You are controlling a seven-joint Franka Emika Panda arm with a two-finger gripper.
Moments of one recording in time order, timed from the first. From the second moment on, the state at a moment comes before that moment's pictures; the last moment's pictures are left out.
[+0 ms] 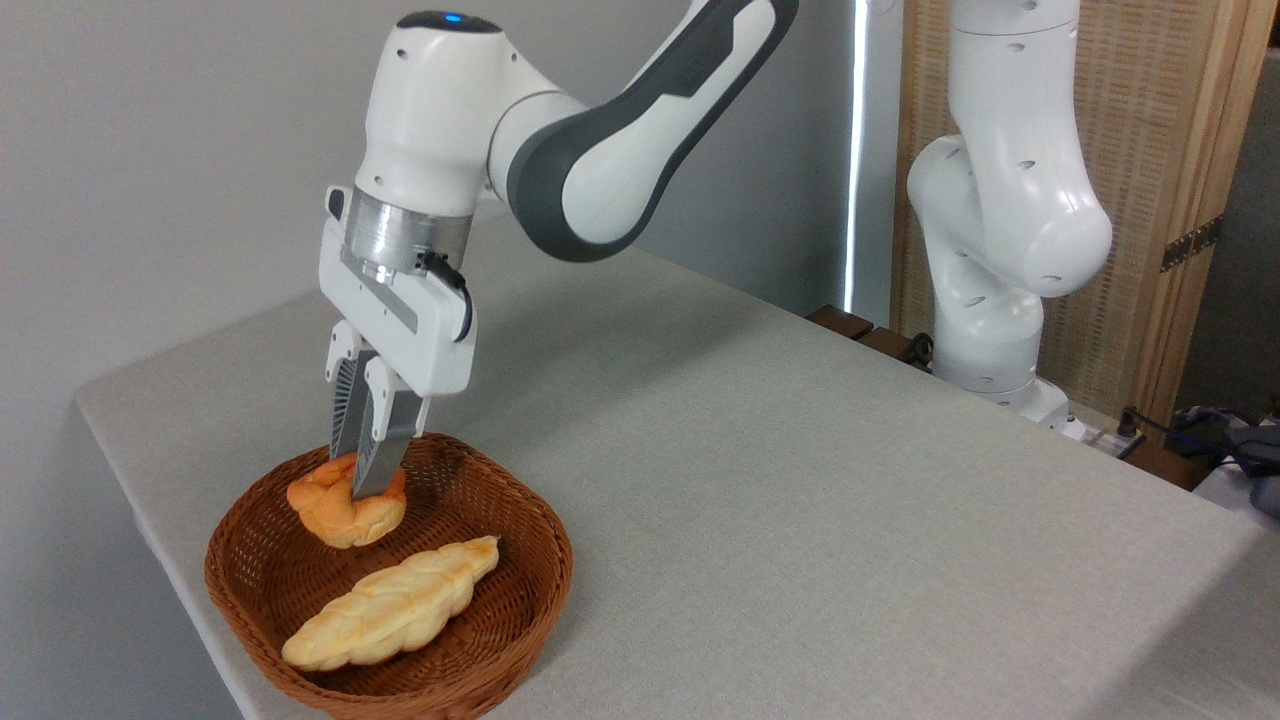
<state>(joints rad) -0.40 0.04 0.16 -2.05 -0.02 2.55 0.57</state>
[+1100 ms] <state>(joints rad) -0.39 -0.17 0.18 -2.06 -0.02 1.86 0.57</state>
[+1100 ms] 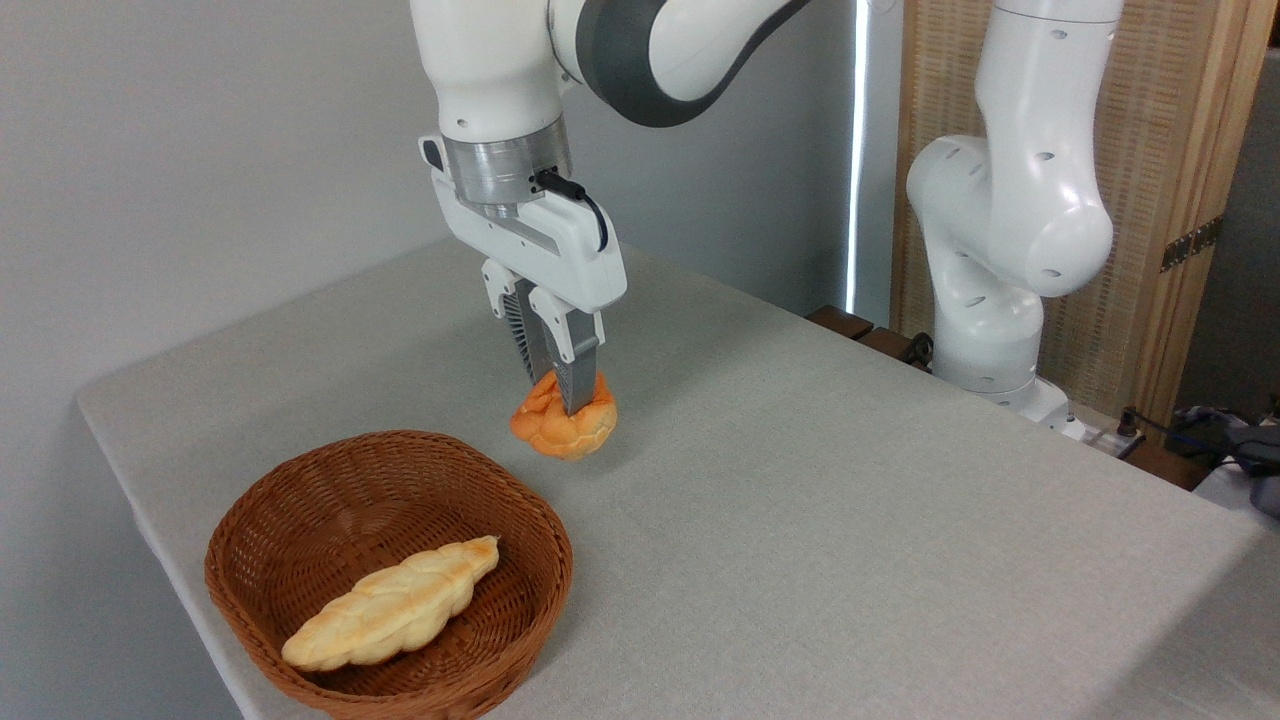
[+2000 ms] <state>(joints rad) -0.39 -0.08 0.09 -2.07 -0.04 1.89 0.54</state>
